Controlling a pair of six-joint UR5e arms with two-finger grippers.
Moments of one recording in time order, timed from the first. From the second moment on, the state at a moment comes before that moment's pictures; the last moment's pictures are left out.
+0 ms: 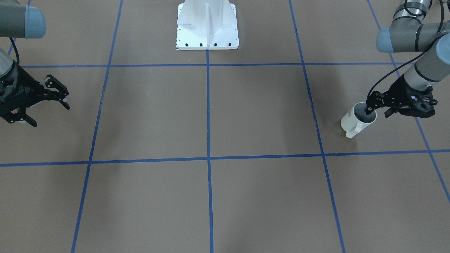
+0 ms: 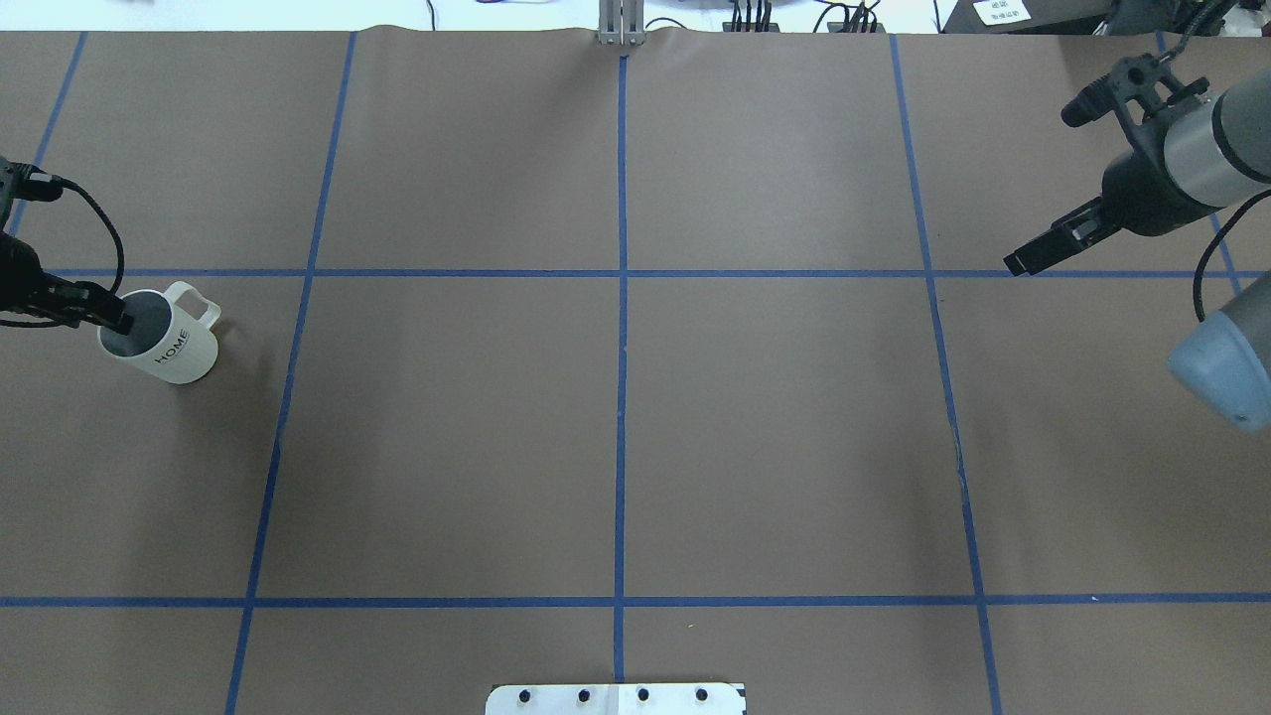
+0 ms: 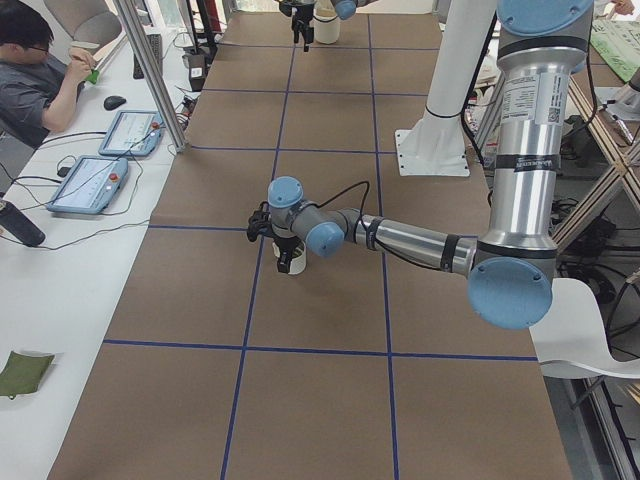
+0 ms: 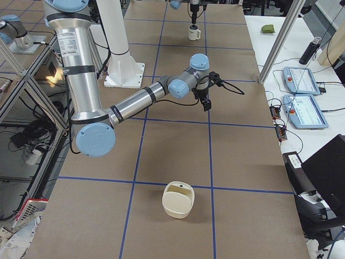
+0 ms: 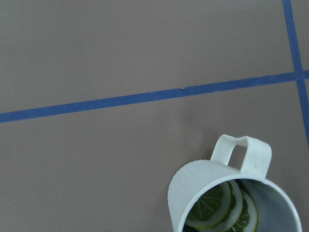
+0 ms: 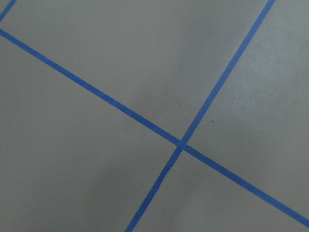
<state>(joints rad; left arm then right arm) -1.05 -1.60 -1.70 -2.00 -2.23 -0.60 1.04 -1.41 1.91 -1.37 2.21 0.30</state>
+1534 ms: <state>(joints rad) -1.10 -1.83 -1.81 -1.91 -2.35 -1.31 0.89 -1.28 1.83 -1.04 1.97 0.32</state>
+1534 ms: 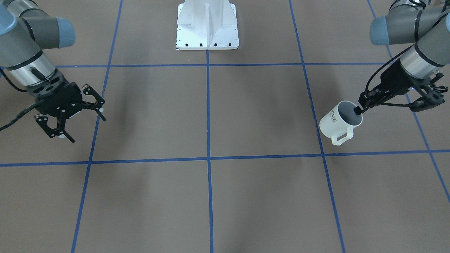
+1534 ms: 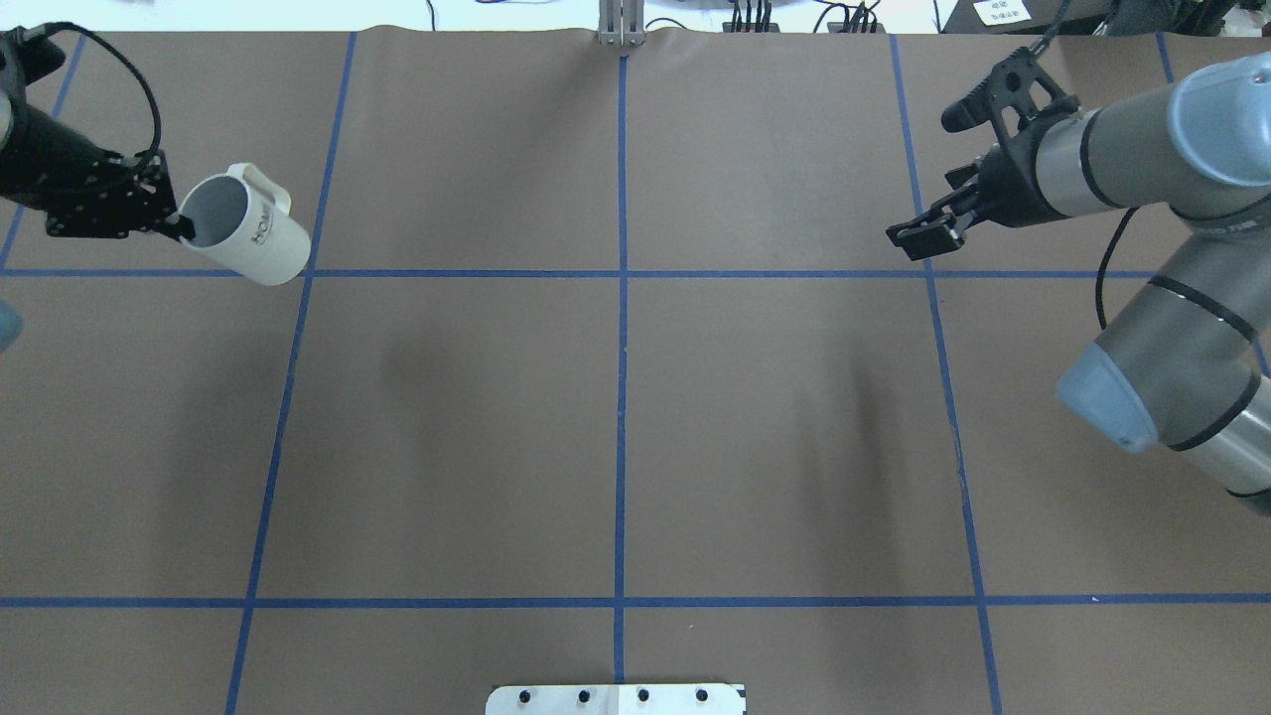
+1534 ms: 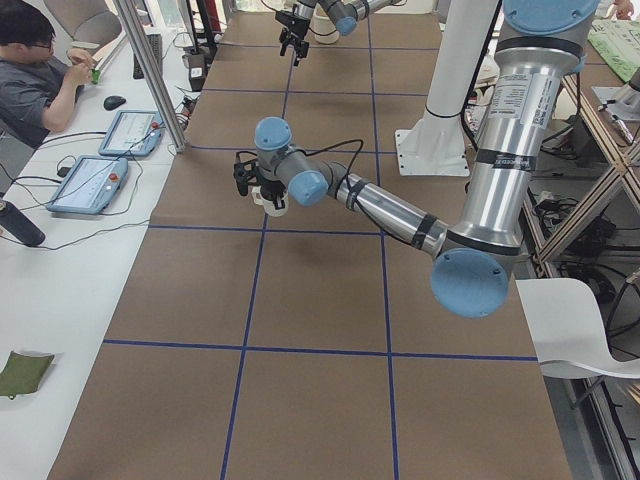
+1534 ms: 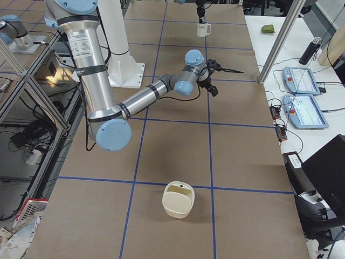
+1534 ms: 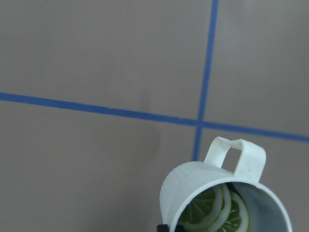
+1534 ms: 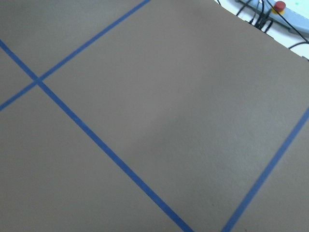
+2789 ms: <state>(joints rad) -0.92 -2.36 -1.57 -1.86 -2.38 -2.14 0.46 -1.06 1.81 -0.83 1.21 0.32</state>
